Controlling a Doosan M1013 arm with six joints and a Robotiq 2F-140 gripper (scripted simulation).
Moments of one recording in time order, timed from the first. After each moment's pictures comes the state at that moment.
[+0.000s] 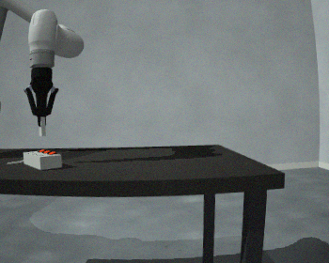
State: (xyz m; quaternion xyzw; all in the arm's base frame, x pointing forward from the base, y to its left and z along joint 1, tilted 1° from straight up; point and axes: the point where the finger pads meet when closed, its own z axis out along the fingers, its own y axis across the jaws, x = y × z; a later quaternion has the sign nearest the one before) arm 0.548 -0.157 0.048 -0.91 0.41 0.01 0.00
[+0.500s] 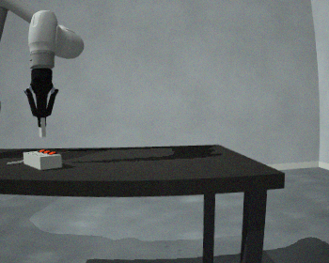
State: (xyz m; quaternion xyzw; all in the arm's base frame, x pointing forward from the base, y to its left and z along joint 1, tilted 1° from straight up) arm 0.548 -0.156 0.045 -0.91 0.41 0.01 0.00
